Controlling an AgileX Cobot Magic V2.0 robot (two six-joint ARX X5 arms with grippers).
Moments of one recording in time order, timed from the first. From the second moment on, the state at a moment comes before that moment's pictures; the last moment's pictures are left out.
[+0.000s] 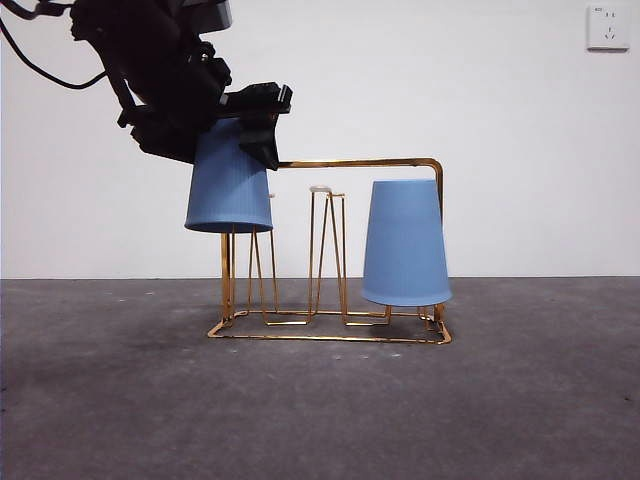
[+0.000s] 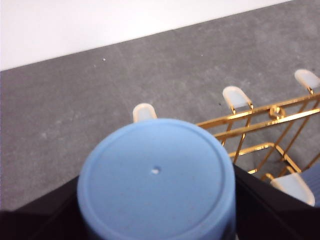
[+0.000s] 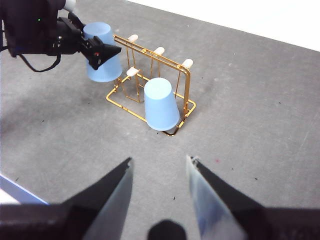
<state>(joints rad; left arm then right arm) -0.53 1.58 1.05 0.10 -0.17 -0.06 0.81 0.75 1.53 -1.34 0.27 0.13</state>
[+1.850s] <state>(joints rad) -0.55 1.70 1.06 -0.05 -0.13 -0.12 0.81 0.75 1.53 -1.34 0.27 0.13</state>
